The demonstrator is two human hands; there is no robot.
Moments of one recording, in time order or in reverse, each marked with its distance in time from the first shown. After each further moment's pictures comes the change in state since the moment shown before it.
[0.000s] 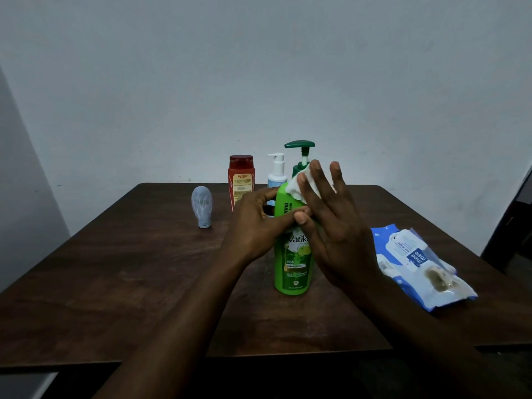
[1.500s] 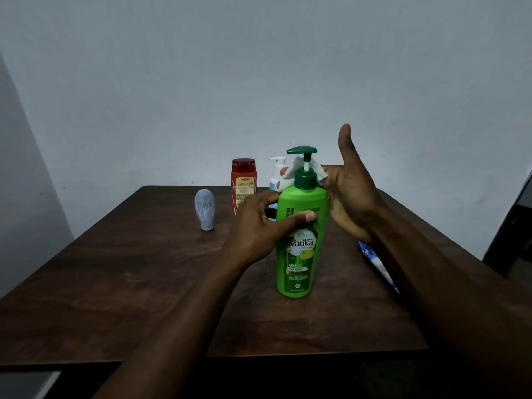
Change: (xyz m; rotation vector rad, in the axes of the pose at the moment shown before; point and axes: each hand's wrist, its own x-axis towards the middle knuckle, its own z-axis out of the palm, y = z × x) left_hand 0.000 0.006 -0.001 -0.037 -0.038 -0.034; right_hand 0.076 0.011 -0.022 1.308 -0.469 0.806
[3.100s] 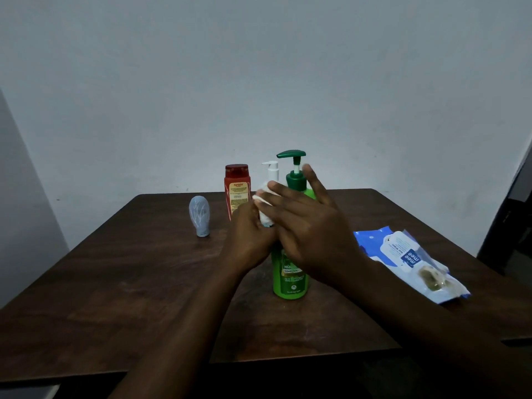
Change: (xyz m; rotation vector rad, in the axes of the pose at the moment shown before) left_hand -0.001 -0.013 0.003 0.133 0.126 0.125; right_hand -0.023 0.045 0.026 -1.596 0.297 -1.029
